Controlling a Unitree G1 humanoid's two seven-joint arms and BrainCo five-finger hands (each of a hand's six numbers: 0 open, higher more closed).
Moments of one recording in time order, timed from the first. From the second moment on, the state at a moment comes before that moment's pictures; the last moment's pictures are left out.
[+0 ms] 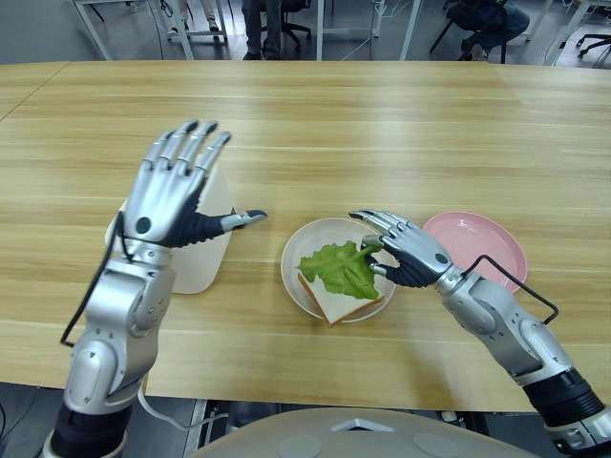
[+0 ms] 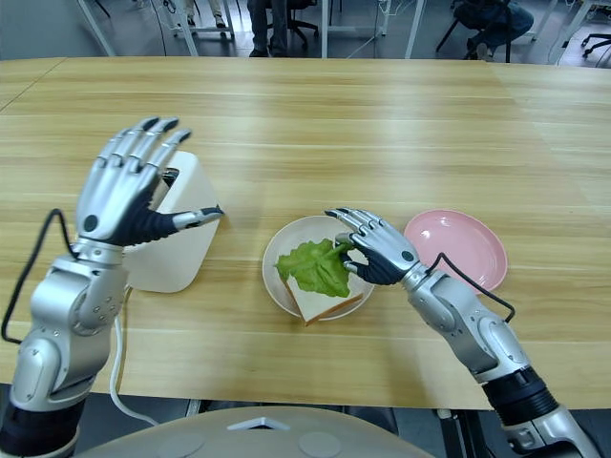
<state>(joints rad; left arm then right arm) 0.11 0.49 0.09 -0.71 0.98 0.08 -0.07 0.00 -0.64 0.27 -0.17 -0.69 -0.38 0.05</state>
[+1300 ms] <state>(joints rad) 0.37 0.41 0.37 -0.63 0.93 0.19 -0.20 -0.21 -0.56 0.46 0.11 -1.14 -0.26 -0.07</state>
